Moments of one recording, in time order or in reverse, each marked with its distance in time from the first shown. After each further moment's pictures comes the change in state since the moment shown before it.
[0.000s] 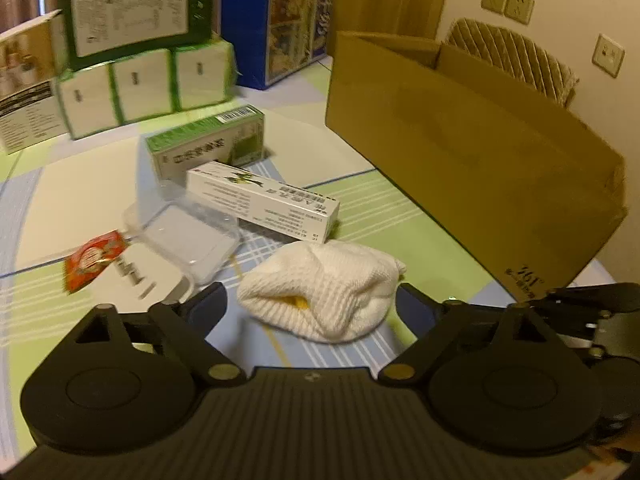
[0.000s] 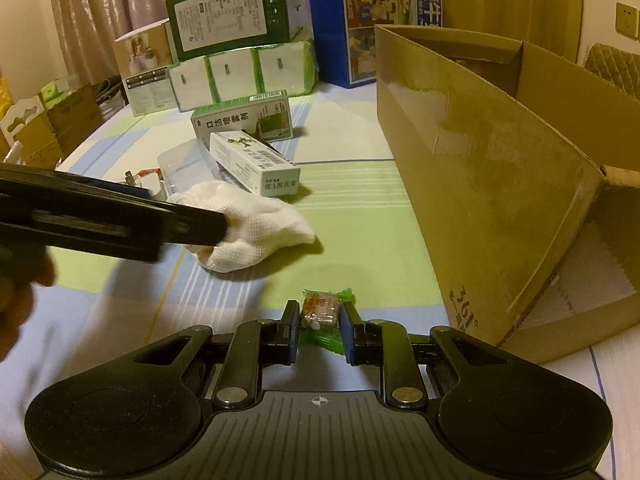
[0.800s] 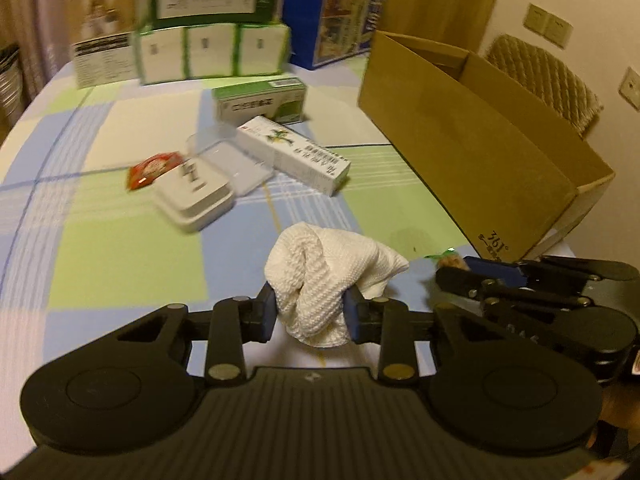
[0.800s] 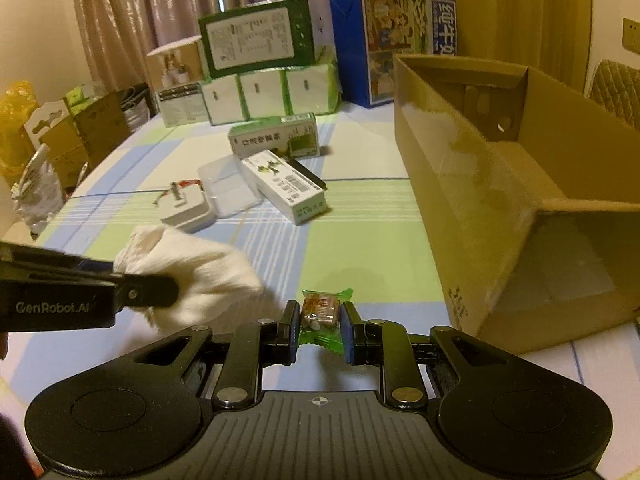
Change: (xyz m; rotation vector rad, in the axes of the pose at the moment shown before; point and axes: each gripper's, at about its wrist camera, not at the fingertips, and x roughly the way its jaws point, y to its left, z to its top) left arm -0.087 -0.021 -0.047 -0.200 0.033 0.111; right arm -0.051 0.011 -0.002 -0.030 -0.033 0.058
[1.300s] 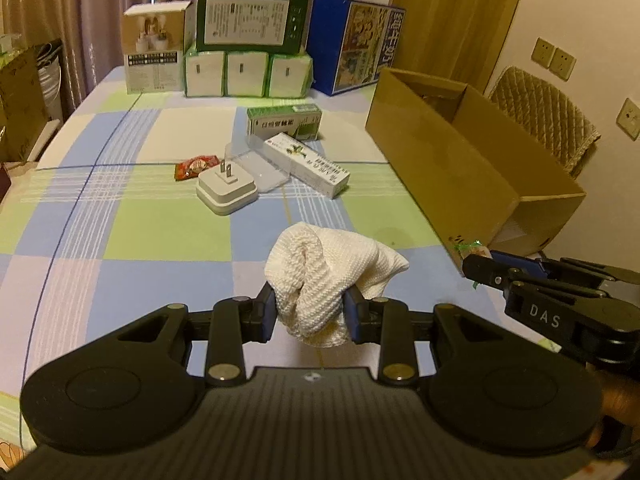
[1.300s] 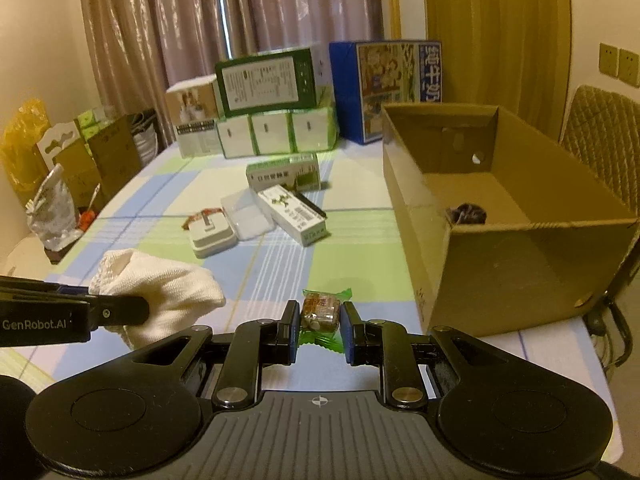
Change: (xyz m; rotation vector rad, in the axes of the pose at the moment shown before) left arm -0.084 -0.023 -0.023 -0.065 -0.067 0.055; right arm -0.083 0.010 -0.006 0.001 -0.083 -0.004
